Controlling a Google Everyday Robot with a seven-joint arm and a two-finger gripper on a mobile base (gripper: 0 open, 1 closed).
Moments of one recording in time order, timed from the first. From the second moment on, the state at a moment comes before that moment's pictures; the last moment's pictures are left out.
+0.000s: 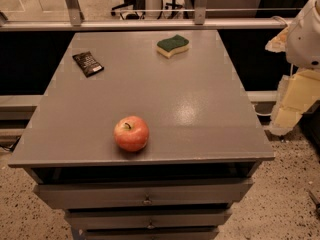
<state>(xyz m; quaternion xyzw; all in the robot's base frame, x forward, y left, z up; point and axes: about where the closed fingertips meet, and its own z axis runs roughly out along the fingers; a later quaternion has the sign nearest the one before) 0.438 -0.217 0.977 -0.60 0.78 -0.04 0.16</state>
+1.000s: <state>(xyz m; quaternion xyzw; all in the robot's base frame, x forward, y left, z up) 0.500 -0.100 0.964 -0.65 0.73 0.03 0.23</state>
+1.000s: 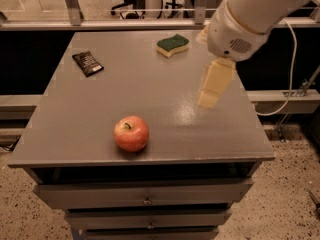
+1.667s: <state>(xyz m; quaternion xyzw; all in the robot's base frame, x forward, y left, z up) 0.539 -0.019 0.967 -0.66 0.70 0.07 0.27</state>
